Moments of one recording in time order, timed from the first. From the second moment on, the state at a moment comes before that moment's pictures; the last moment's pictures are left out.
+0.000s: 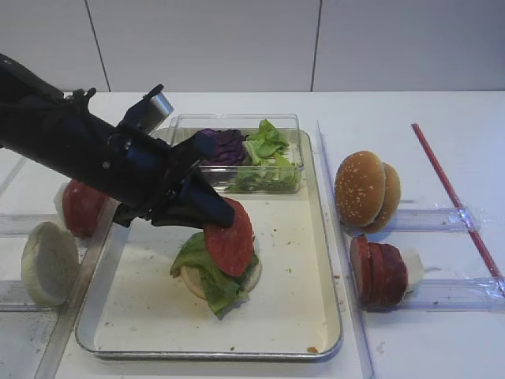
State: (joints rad) left arm -0.28 1.68 -0.98 -1.13 0.96 0.61; right arm -0.02 -0.02 -0.47 0.15 1.13 -0.03
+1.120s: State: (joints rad) left arm -0.28 1.74 -0.98 -1.13 0.95 0.63; right arm -0.02 -0.02 -0.47 0.15 1.13 -0.03
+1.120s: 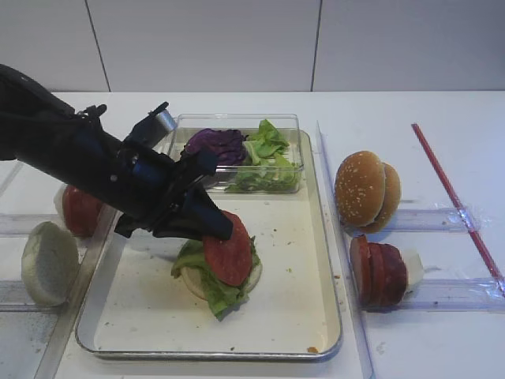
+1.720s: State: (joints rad) left arm -0.28 1.74 -0.98 -1.13 0.95 0.63; right arm -0.02 -0.02 -0.47 0.15 1.13 -0.03
